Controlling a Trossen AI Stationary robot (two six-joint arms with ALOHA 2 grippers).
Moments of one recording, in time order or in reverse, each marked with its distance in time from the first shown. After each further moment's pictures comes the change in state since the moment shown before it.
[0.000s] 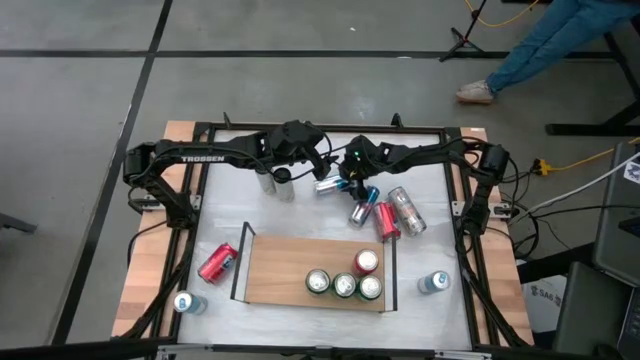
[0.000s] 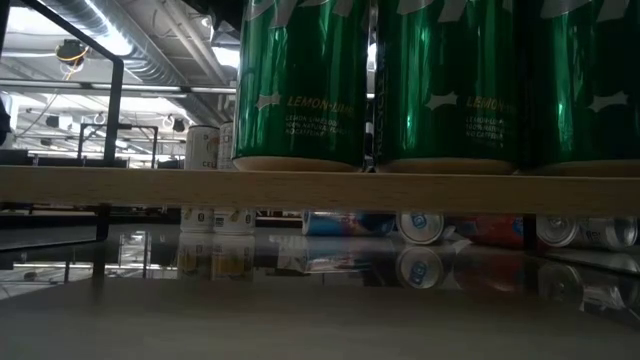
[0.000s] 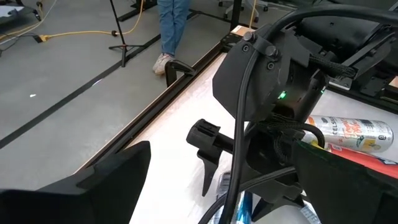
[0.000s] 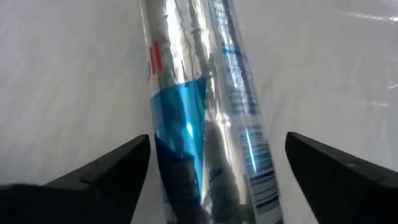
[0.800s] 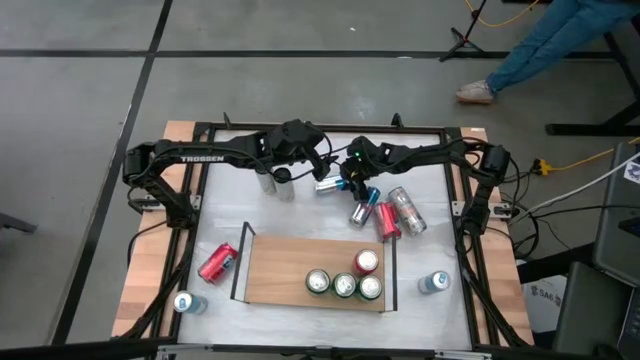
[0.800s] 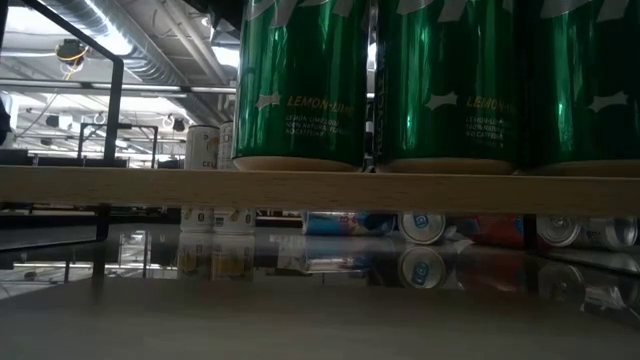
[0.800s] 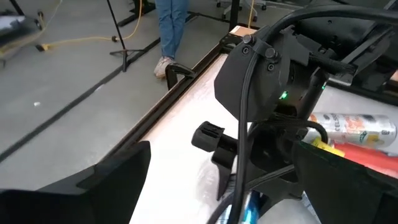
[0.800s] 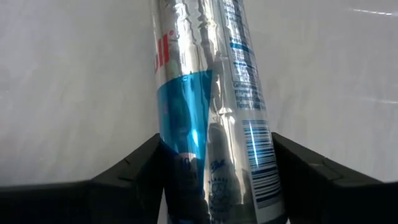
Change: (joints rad) left arm 0.000 -0.011 -0.001 -0.001 0.000 0.054; right arm 0.001 -0.026 -0.006 -0.007 -0.034 0.025
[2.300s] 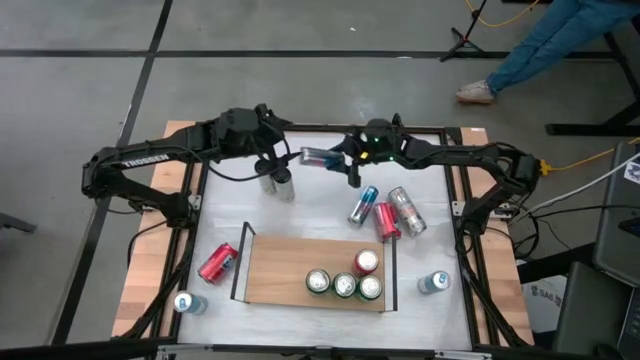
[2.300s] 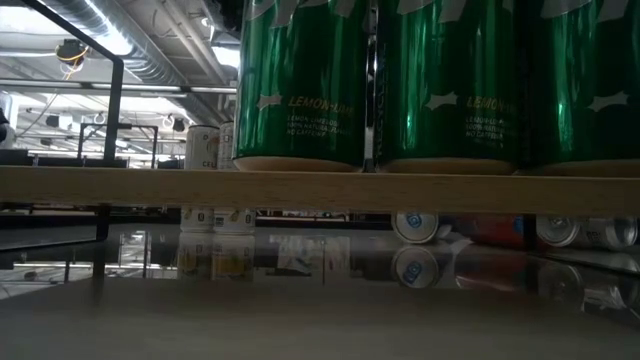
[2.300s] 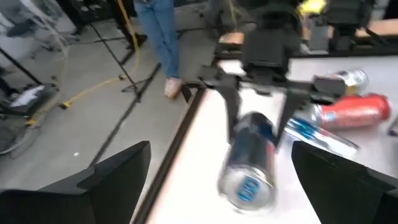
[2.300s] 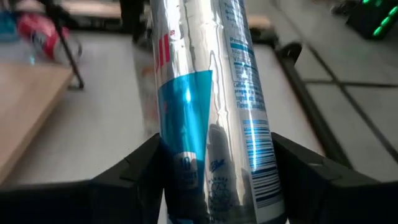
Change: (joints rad) left arm 0.000 -0.353 0.000 -0.329 0.042 0.322; right arm -0.001 -0.233 0.004 0.290 -0.094 0.288
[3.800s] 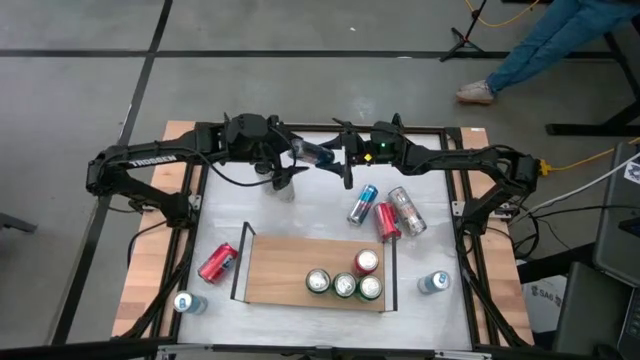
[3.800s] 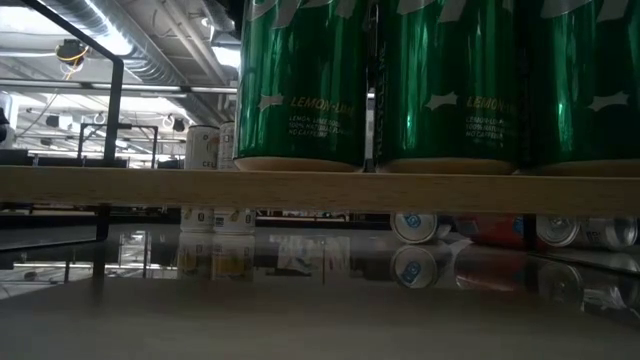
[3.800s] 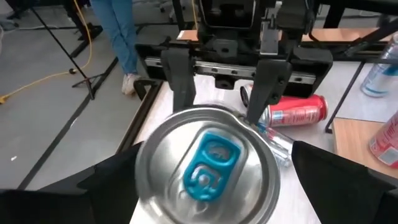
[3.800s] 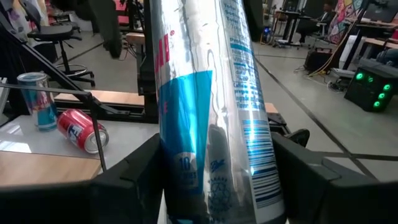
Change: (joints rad) left arm -0.030 0.054 0.002 0.009 0.139 -0.087; right arm 0.073 0.002 0.001 0.321 -0.027 0.134
